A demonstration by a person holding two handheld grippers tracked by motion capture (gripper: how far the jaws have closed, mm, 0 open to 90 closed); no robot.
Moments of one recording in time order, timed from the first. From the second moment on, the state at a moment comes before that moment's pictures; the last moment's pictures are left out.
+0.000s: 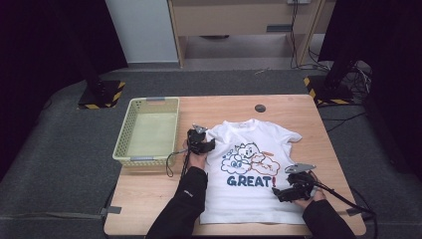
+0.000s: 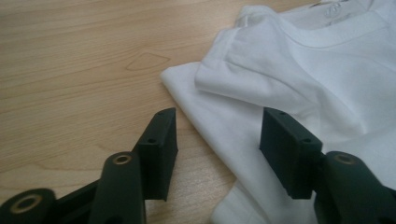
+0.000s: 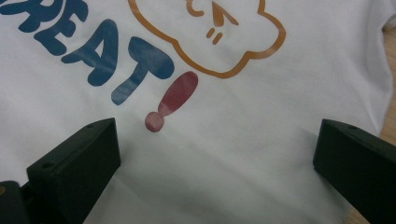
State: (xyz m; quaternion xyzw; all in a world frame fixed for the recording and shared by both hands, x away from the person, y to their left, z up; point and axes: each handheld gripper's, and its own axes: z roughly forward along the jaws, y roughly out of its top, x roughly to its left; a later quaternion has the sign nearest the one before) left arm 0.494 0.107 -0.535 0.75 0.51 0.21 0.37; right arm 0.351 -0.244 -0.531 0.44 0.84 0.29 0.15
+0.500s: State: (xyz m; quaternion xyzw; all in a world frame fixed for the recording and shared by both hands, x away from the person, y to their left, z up) left arm 0.489 0.102 -0.535 0.75 0.50 0.20 0.38; right arm 0.351 -0.244 -0.531 0.44 0.84 0.29 0.15
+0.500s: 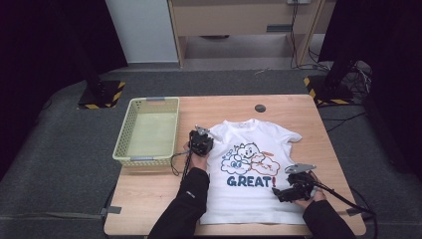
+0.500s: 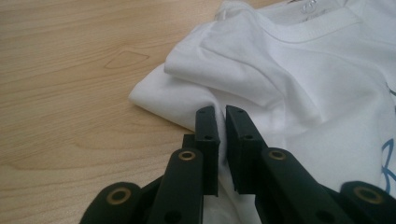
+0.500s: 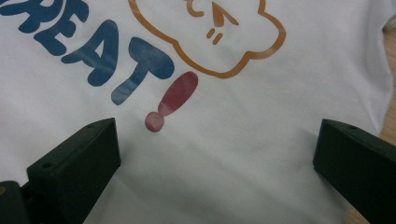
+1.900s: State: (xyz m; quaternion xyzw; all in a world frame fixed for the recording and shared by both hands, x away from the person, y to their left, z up) left arm 0.436 0.022 -0.518 0.80 0.36 0.13 0.45; right arm 0.350 -0.245 -0.531 0.43 0.84 0.30 0.15
